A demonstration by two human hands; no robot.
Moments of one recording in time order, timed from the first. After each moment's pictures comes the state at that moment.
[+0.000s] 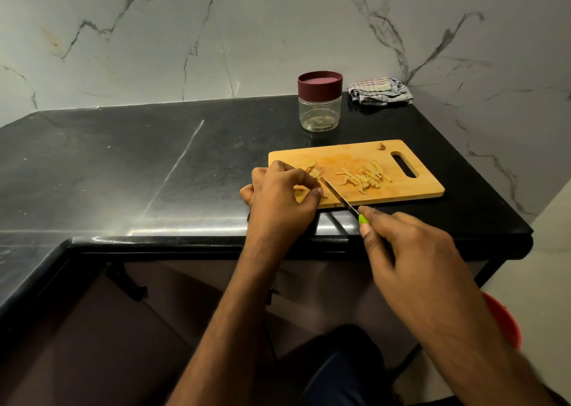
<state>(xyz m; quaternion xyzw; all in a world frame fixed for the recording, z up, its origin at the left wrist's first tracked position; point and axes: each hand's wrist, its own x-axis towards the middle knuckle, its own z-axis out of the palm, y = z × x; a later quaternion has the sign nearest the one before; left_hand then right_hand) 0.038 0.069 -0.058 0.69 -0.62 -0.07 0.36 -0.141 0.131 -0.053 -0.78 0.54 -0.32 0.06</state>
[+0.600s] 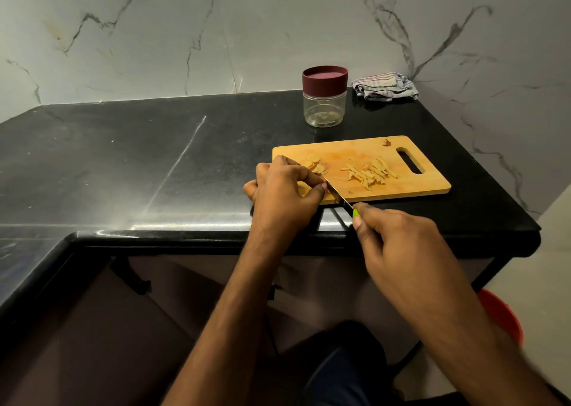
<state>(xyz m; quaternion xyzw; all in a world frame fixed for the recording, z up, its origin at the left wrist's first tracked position) 0.039 0.066 -0.058 0.69 -0.61 -0.10 0.37 -0.128 0.125 -0.046 -0.78 0.54 -0.30 0.08</state>
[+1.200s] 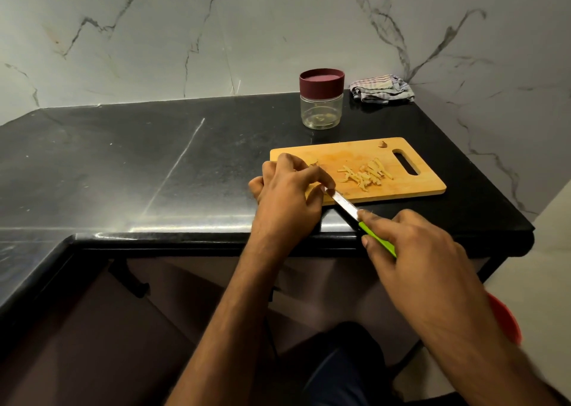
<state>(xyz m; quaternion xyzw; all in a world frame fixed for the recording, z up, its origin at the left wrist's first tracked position) 0.034 0.071 -0.059 0.66 -0.68 -0.02 0.32 -0.143 0.132 -0.054 -0.77 0.59 -0.24 0.05</state>
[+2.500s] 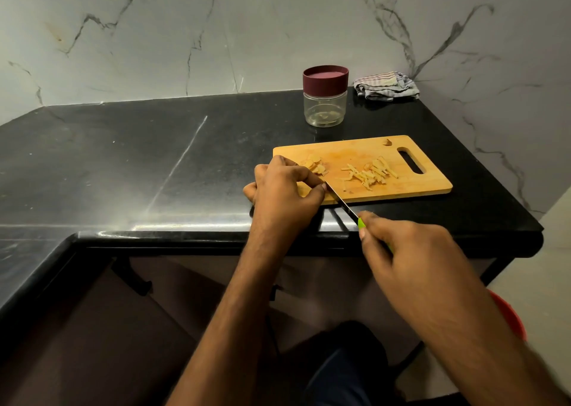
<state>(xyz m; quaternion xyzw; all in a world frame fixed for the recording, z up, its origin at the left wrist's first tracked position) 0.038 0.069 -0.055 0.70 -0.61 -0.10 0.37 -0.136 0.135 -0.042 -0.79 0.55 -0.27 0.09</state>
